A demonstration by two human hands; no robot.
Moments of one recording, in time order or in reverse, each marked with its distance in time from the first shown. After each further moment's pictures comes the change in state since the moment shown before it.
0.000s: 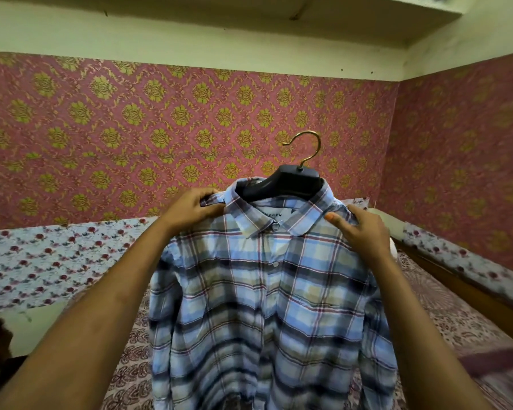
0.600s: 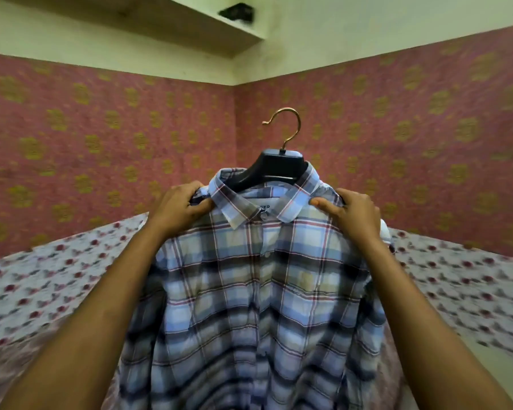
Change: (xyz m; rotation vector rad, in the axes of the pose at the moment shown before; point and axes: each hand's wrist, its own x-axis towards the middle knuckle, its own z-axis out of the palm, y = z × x) left_hand 0.004 0.101 0.072 0.041 -0.085 0.459; right_hand -0.133 -0.044 -0.173 -0.530 0.340 0.311
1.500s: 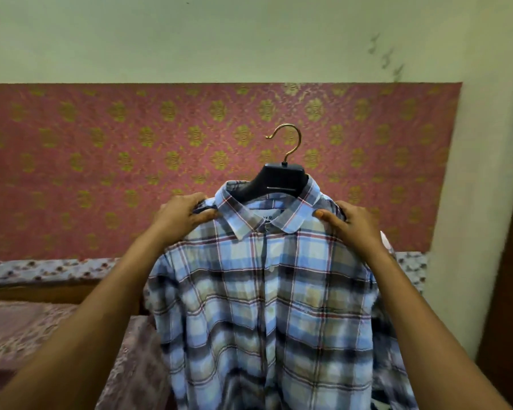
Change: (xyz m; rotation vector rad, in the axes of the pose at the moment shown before) left_hand 0.090 0.598 0.280 -0.383 -0.271 0.536; right_hand -0.114 0.396 -0.511 -0.372 0.199 0.321
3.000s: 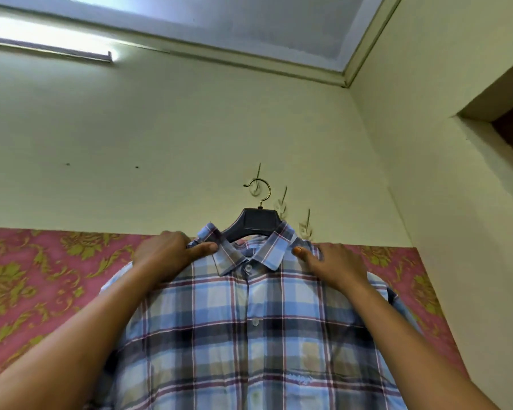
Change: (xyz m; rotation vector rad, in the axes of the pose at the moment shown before) left_hand 0.792 0.263 0.253 0.324 0.509 0.099; right_hand 0.668 0.506 -0.118 -0.510 0.380 -0.113
